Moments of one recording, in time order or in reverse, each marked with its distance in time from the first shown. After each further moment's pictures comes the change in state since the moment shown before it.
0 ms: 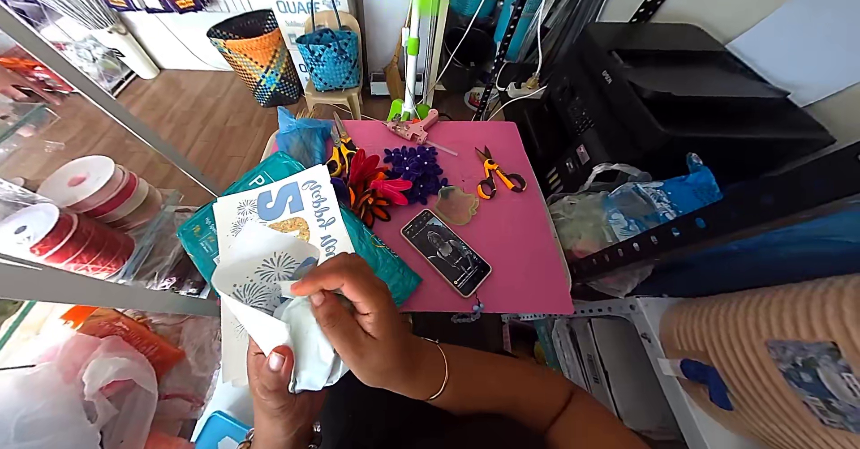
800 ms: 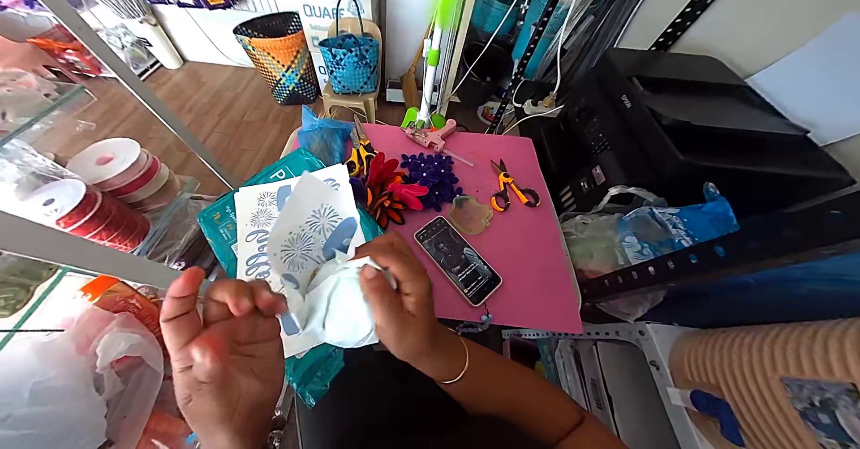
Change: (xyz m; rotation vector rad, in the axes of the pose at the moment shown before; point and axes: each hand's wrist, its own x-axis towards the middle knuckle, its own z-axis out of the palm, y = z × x) left_hand 0.042 0.047 -0.011 0.235 -0.182 0.332; right_hand 0.003 0.012 -0.015 -0.139 0.084 -0.025
